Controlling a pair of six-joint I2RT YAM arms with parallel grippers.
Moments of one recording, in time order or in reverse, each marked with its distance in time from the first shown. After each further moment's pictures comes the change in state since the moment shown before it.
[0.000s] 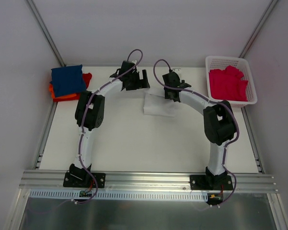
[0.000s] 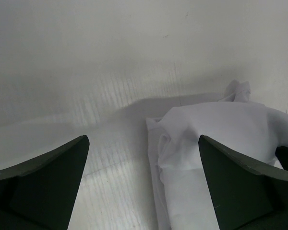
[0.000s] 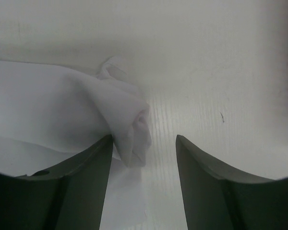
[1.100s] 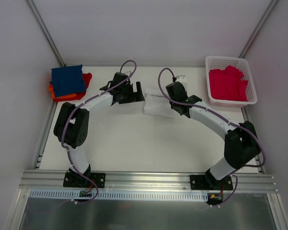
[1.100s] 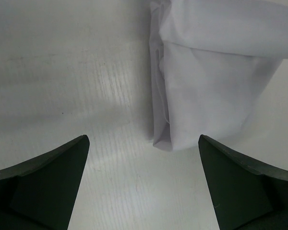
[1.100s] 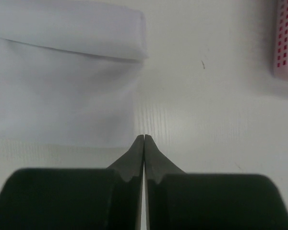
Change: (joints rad) left arm -0.029 -0.458 -0.540 0.044 -0.044 -0.042; right arm 0.113 -0.427 -0.322 -0.049 0.074 0.039
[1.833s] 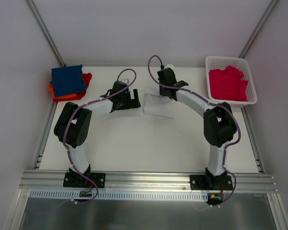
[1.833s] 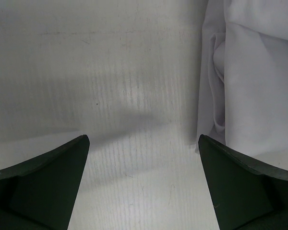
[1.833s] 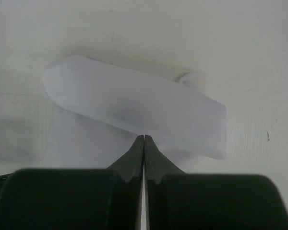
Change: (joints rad) left arm -0.004 0.018 -0.185 0.171 -0.099 0.008; right arm -0.050 0.407 0.406 0.037 -0.196 -0.058
